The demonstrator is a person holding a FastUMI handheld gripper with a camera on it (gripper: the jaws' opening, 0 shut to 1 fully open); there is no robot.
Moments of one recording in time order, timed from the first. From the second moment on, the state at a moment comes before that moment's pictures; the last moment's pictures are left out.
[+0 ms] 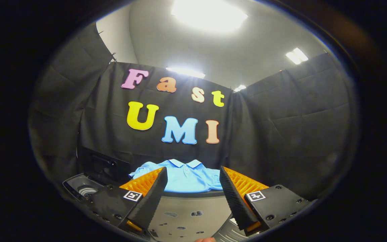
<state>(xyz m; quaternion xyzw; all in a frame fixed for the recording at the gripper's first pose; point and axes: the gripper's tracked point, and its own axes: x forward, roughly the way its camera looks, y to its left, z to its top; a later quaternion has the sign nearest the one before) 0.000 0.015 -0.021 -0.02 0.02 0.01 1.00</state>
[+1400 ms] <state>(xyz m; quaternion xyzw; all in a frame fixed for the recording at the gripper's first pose) 0.197 0.014 -0.106 -0.02 0.30 0.13 0.94</state>
